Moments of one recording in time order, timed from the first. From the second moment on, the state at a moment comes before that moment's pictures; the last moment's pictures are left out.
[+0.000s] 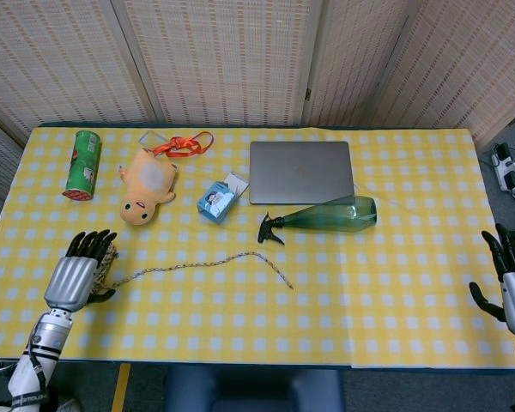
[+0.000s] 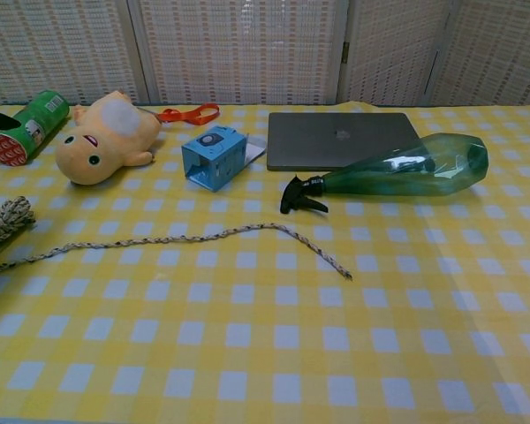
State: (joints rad) left arm -0.34 -1.25 -0.14 -1.72 1.28 1.19 0.38; right arm 0.05 -1.05 0.10 -1.63 -1.47 1.52 0.00
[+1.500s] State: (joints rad) left arm -0.41 -1.54 -0.19 -1.37 0.78 1.15 0.47; right arm 0.06 -1.06 0.09 -1.59 -1.47 1.50 0.05
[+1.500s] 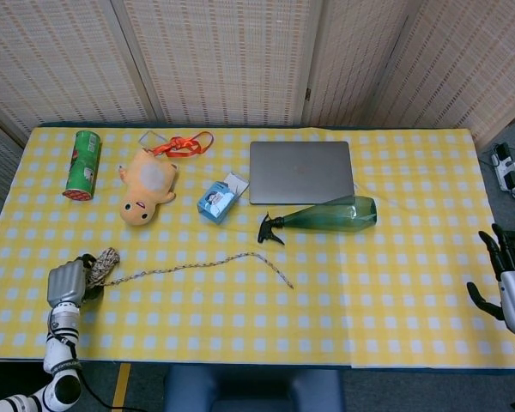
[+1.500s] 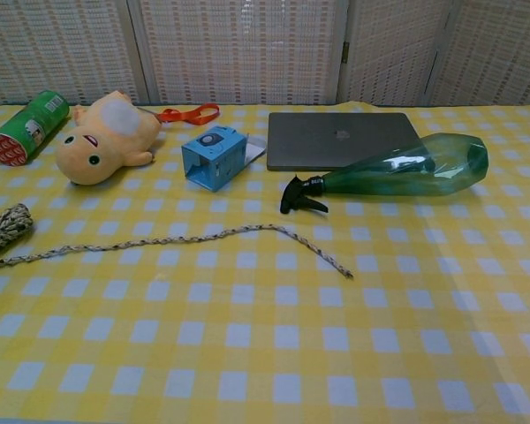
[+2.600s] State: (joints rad) left arm -0.40 -1.42 -0.21 -1.56 1.08 1.28 0.36; right arm 0.16 -1.00 0.10 -1.72 -1.57 1.42 0.04
